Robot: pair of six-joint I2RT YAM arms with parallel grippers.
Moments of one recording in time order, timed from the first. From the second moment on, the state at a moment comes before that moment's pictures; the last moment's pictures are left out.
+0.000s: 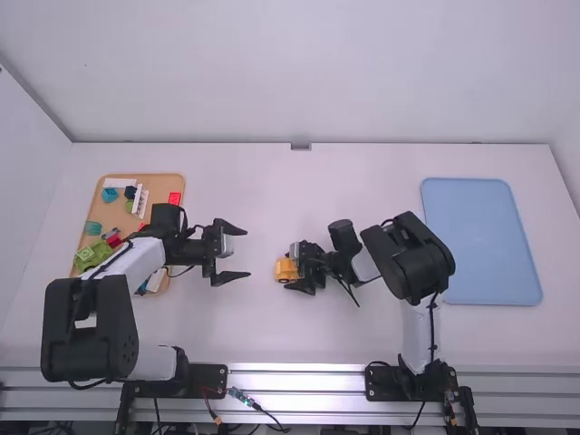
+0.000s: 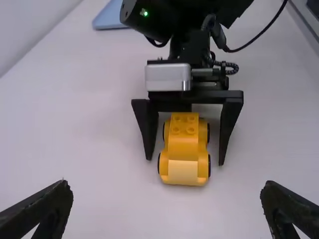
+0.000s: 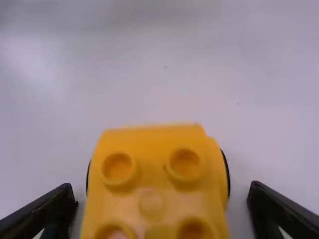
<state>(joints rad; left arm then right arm) 0.14 1.51 0.71 -0.51 1.15 1.48 0.46 2.12 0.68 0.58 -0.94 -0.74</state>
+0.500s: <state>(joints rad) 0.14 1.51 0.71 -0.51 1.15 1.49 0.39 2.07 0.67 0.52 -0.91 -0.73</state>
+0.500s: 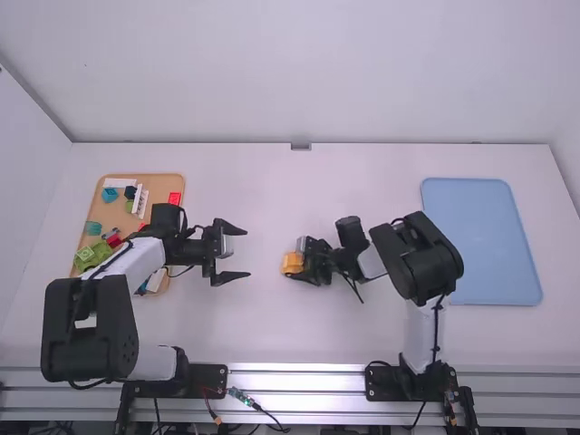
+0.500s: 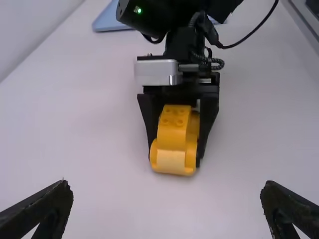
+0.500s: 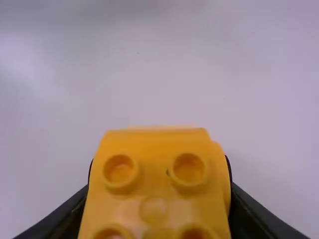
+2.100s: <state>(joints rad) 0.14 1.55 0.71 -0.33 1.14 1.25 -0.59 1.86 0.71 0.34 -0.40 -0.51</state>
